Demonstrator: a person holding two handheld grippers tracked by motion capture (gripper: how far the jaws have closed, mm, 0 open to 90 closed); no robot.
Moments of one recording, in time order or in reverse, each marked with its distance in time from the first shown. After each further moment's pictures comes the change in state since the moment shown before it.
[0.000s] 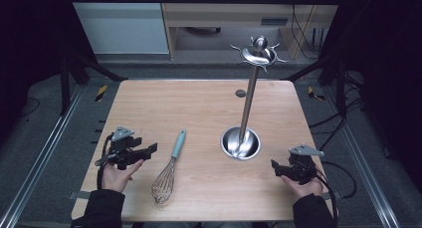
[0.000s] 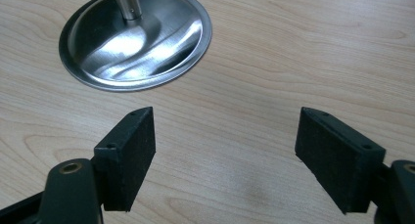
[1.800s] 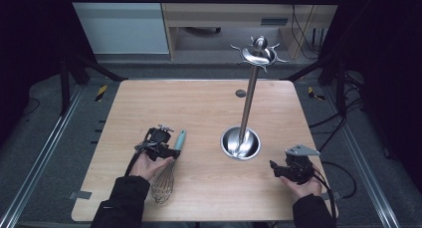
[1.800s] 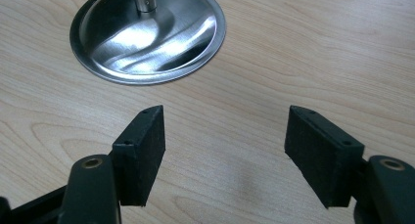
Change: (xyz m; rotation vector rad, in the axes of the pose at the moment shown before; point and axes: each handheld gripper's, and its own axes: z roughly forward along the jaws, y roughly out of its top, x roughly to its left) left arm -0.044 0.014 0.087 0.408 0.005 0.092; right arm 0.005 0.001 0.002 0.017 0.021 -0.063
